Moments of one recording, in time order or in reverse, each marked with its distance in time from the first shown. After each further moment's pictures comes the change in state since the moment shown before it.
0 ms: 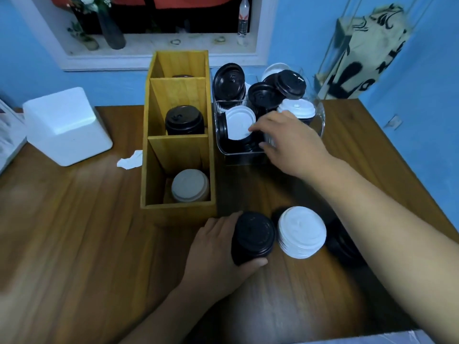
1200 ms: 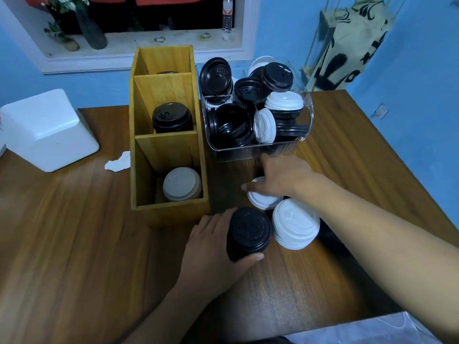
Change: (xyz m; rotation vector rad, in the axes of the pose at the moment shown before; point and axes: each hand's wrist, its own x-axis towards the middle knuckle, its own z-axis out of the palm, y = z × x) left_hand 0.000 -0.003 0.000 0.012 -0.011 0.014; right_hand -0.032 -0.009 0.039 -0.138 -0.542 0.367
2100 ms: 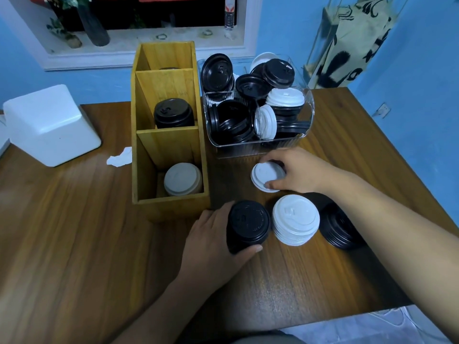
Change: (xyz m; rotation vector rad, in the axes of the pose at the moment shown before) left_hand 0.000 0.001 0.002 -0.018 0.034 -0.024; right_hand -0.002 0.051 0.010 0.239 0.160 -0.374
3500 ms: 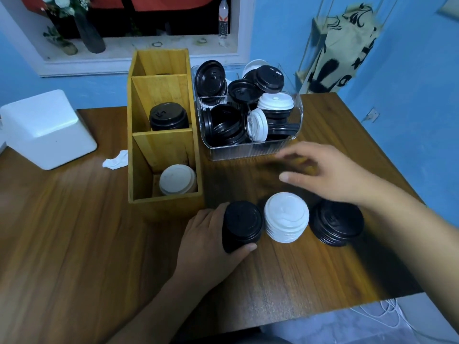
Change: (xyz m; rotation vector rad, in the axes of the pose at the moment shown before) left_hand -0.002 0.000 0.003 0.046 0.048 0.044; right_hand -0.076 -0.021 -0.048 0.269 0.174 -0.032
